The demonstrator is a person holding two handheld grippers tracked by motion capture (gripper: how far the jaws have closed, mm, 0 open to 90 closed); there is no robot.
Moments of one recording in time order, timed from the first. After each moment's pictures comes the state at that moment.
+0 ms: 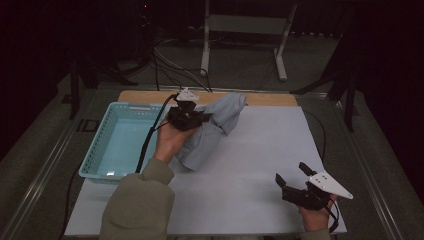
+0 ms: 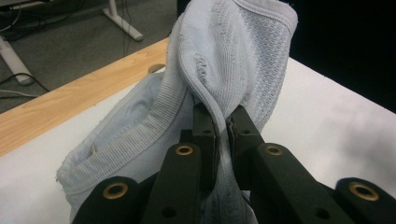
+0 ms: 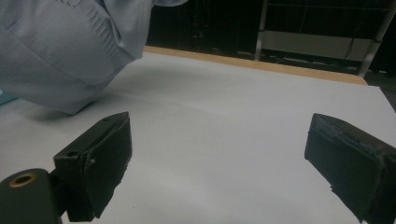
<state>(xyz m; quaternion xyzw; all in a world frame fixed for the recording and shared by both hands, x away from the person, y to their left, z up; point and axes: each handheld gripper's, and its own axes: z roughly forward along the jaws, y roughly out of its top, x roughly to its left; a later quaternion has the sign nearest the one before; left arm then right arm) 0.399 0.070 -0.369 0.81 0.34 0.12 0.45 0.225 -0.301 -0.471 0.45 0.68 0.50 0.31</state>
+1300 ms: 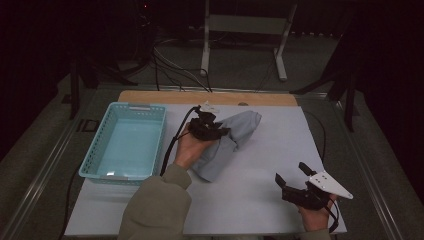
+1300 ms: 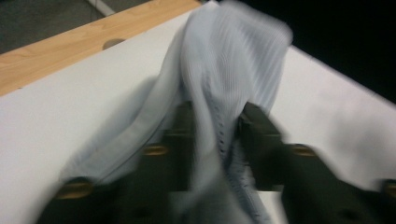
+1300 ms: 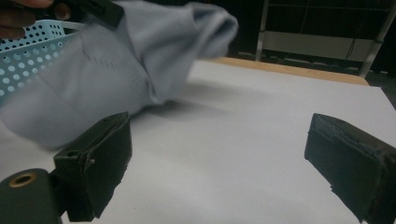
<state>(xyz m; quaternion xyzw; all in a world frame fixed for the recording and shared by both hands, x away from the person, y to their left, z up) 0.402 0.022 -0.412 0.82 0.35 0.08 0.45 0.225 -0.301 -0.471 0.45 0.68 0.50 0.31</state>
